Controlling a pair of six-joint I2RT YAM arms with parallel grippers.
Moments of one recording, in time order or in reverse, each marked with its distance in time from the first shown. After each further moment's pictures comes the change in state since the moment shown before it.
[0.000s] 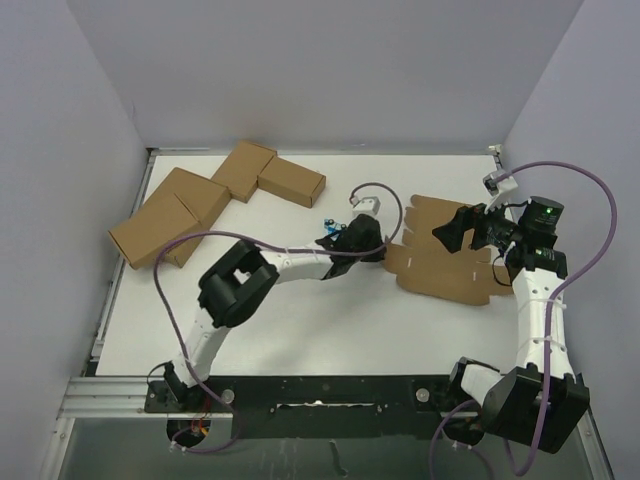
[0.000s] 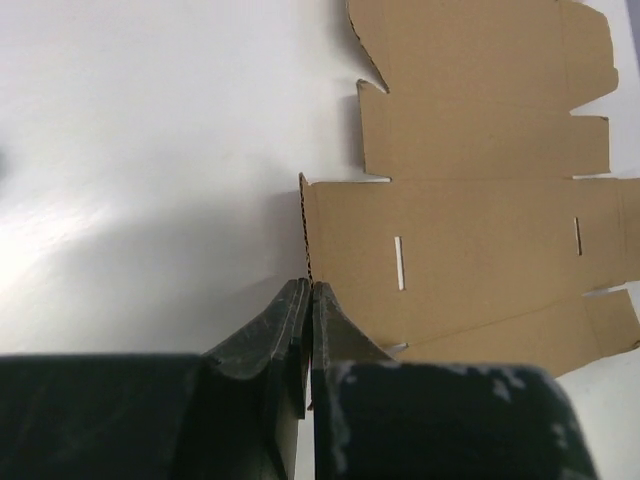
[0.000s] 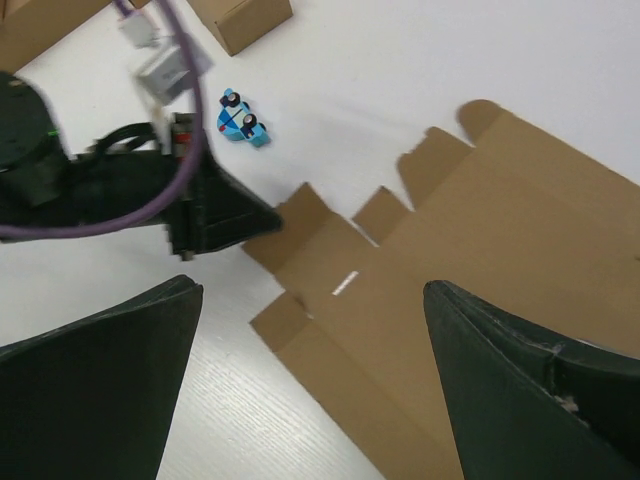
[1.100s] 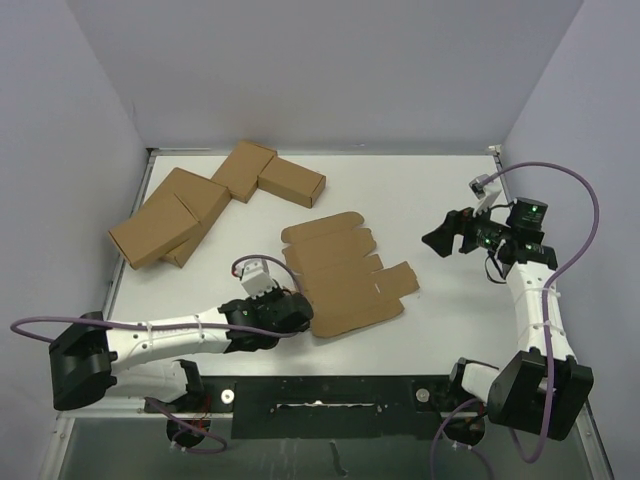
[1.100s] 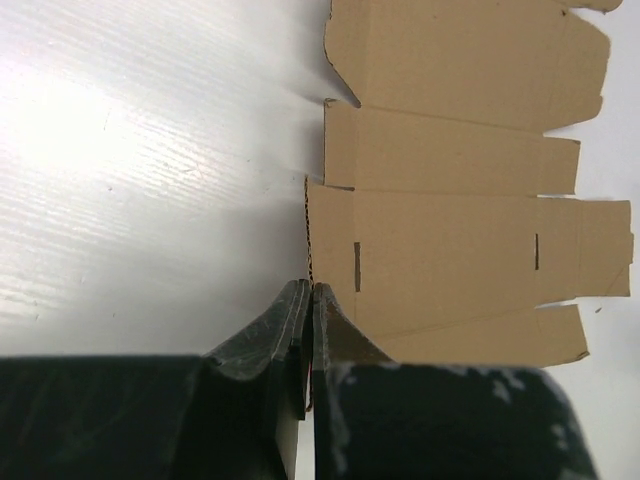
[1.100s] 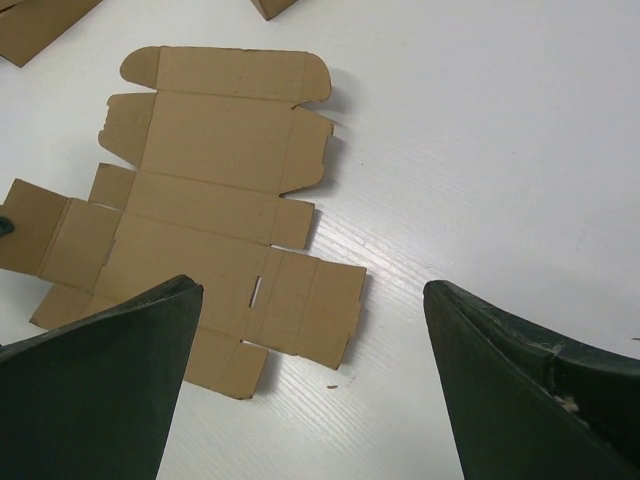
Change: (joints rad) left arm -0.264 -1.065 -0.904 -0.621 -0.664 -0.710; right arm 0.054 0.060 -0.034 0.008 -0.030 0.004
